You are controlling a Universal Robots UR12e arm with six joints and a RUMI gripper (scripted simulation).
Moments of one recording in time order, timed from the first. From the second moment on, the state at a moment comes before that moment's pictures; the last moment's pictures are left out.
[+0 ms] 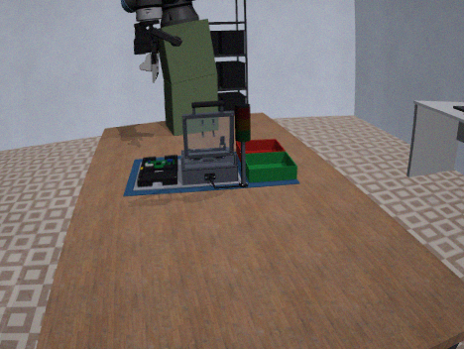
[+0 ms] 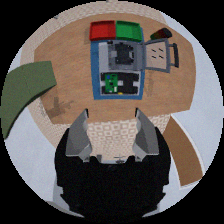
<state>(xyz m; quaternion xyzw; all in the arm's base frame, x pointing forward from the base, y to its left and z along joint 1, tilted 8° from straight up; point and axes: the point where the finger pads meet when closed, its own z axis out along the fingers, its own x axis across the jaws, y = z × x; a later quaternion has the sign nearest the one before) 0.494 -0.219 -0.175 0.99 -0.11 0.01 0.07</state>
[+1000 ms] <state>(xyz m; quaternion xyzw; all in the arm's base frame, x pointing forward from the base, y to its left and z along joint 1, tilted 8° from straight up) 0.494 -0.221 -0.187 0.99 -0.11 0.01 0.07</state>
